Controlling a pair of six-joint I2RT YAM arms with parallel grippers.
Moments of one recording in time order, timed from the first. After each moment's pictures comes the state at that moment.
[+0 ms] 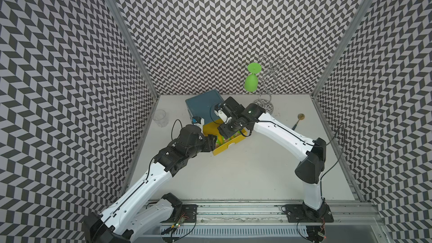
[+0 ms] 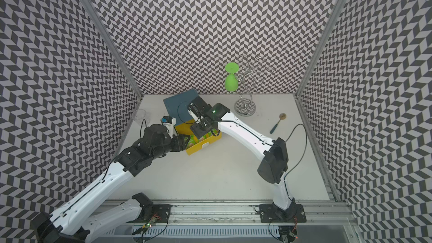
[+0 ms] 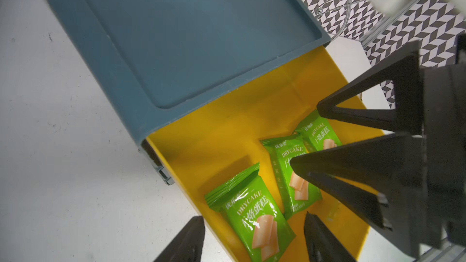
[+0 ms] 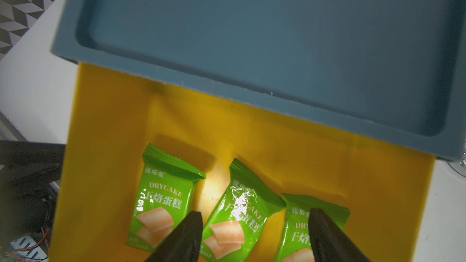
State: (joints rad) left arm -0.58 0.95 0.89 -0.56 -0.04 -0.51; right arm 0.87 1.98 2.04 -1.10 0.05 0.12
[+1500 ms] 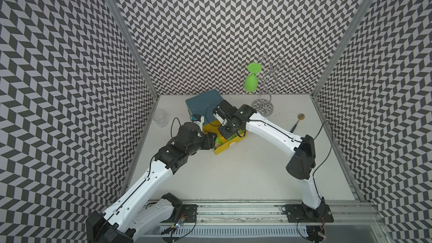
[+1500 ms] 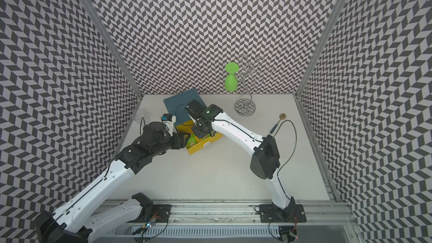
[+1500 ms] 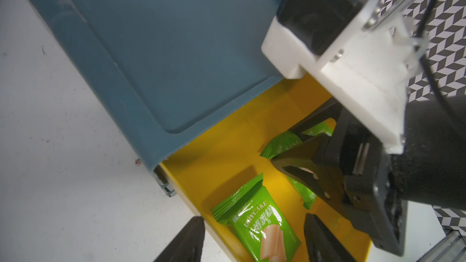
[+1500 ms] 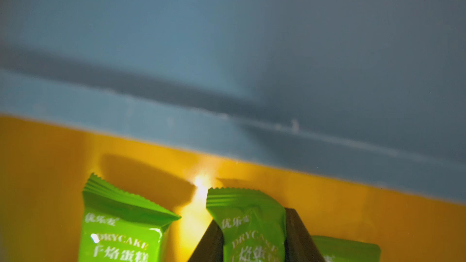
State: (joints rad) left arm -0.53 0.98 0.88 -0.51 0.02 -0.46; right arm 0.87 2.10 2.11 -1.15 0.10 0.13
